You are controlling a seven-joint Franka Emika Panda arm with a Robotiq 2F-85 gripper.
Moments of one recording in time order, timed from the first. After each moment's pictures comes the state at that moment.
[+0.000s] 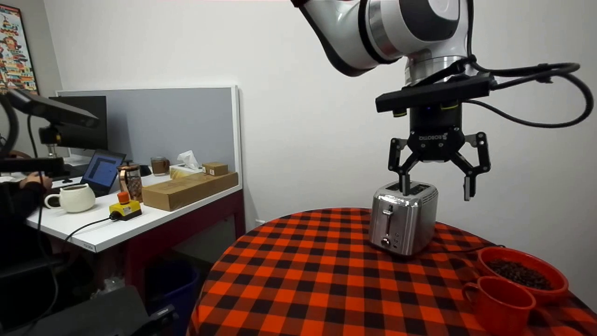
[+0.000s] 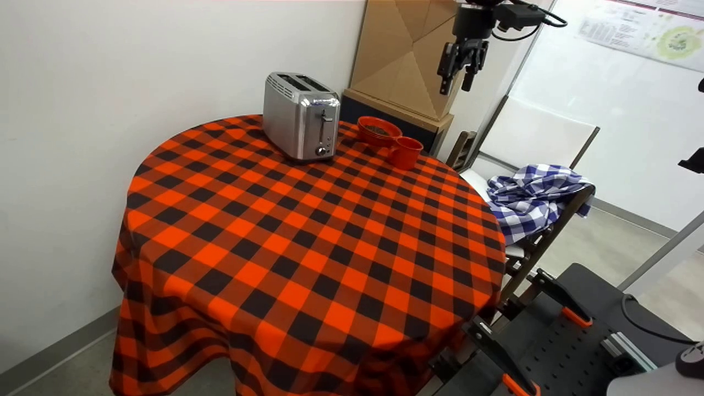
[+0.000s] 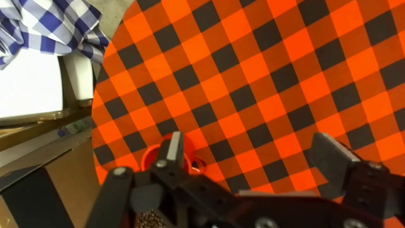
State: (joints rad) arm -0.16 0.23 -0.12 -1.97 -0.20 2.19 -0.27
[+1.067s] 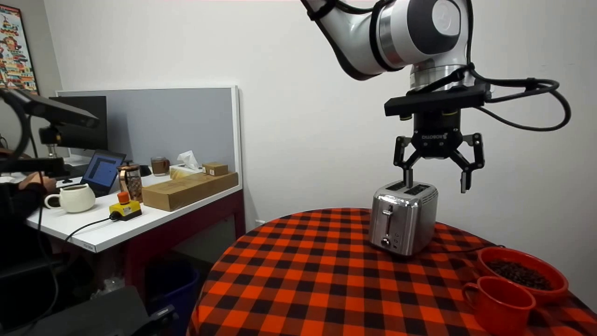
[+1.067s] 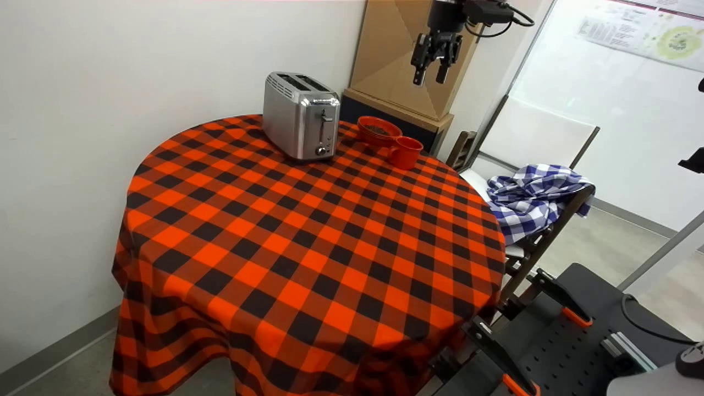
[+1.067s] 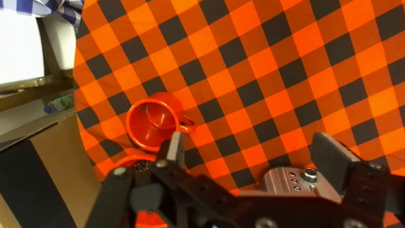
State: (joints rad) arm -0.17 0.35 -0.08 -1.80 -0.14 2.18 -0.27
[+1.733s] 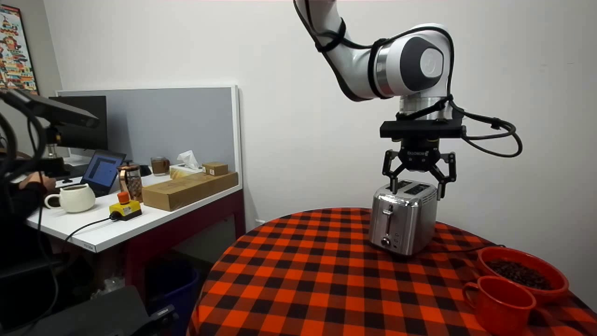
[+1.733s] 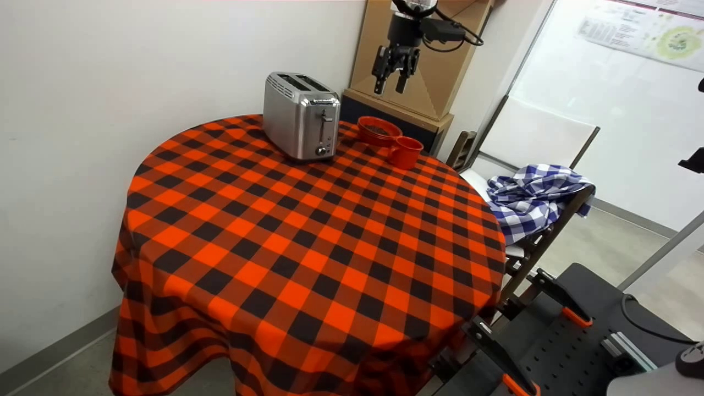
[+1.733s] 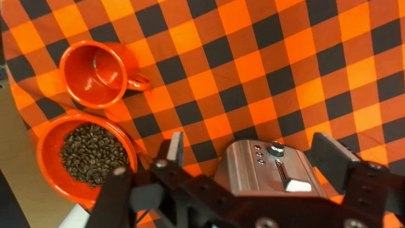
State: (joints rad) arm -0.16 0.54 0.00 -1.62 -0.08 2.21 -0.33
